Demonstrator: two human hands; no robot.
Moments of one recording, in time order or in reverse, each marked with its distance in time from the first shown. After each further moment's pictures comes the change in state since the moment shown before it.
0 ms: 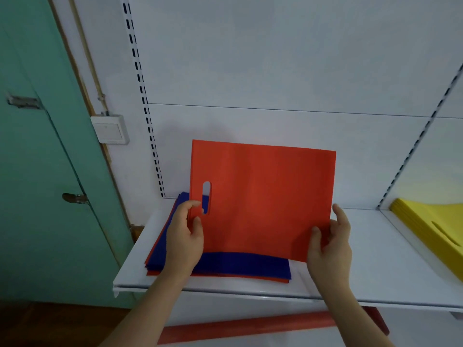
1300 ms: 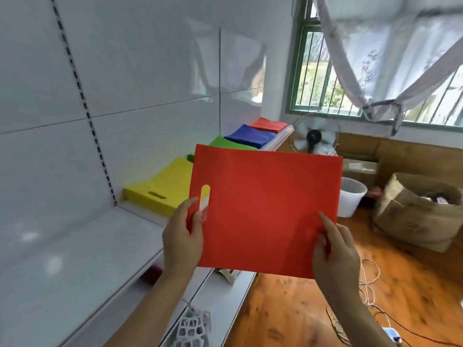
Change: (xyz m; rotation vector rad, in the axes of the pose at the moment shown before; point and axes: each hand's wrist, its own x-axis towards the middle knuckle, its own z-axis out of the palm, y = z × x) left_hand -0.233 0.286 0.290 -0.499 -0.752 0.435; right_hand -0.209 0.038 -0.441 -0.775 0.864 0.211
